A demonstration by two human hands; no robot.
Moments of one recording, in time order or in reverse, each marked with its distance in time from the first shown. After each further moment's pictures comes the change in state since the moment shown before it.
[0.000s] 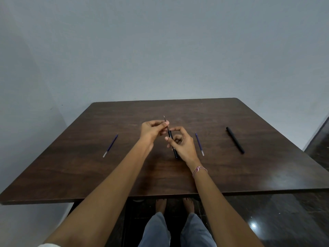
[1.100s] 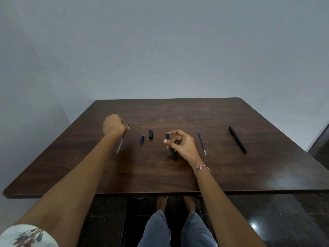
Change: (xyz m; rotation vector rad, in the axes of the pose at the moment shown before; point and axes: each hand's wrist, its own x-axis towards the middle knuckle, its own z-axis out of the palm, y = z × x) left_hand 0.034 0.034 -0.113 1.078 0.331 -0.038; right_hand -0.001 -0.002 0.000 -0.103 -0.129 0.111
